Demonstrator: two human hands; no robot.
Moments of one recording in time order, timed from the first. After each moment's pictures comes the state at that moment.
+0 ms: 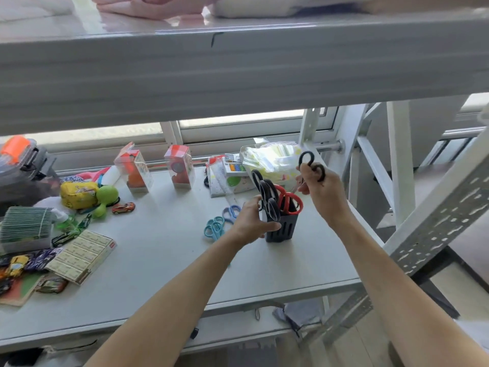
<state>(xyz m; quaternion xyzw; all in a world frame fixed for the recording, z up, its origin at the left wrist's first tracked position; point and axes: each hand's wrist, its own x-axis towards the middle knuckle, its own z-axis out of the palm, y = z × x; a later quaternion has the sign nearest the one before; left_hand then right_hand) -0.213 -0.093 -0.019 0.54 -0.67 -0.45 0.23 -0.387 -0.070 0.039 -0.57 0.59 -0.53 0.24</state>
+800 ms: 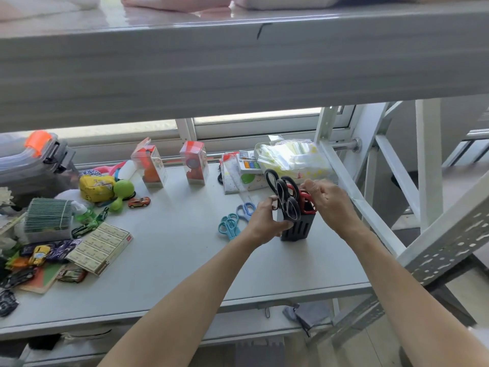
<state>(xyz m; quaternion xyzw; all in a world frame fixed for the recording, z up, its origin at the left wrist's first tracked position) -0.210 -0.097 -0.033 0.54 -0.66 -0.46 0.26 -0.380 -0.074 0.012 -0.65 0.64 -0.37 0.18</state>
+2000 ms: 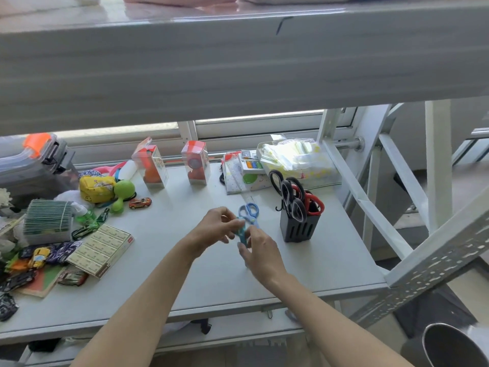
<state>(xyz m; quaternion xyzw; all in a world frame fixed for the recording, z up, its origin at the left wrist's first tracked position) -0.097 -0.094 -0.016 0.58 -0.59 -0.51 0.22 -0.234 -0.043 -0.077 -0.69 0.63 -0.29 0.20</state>
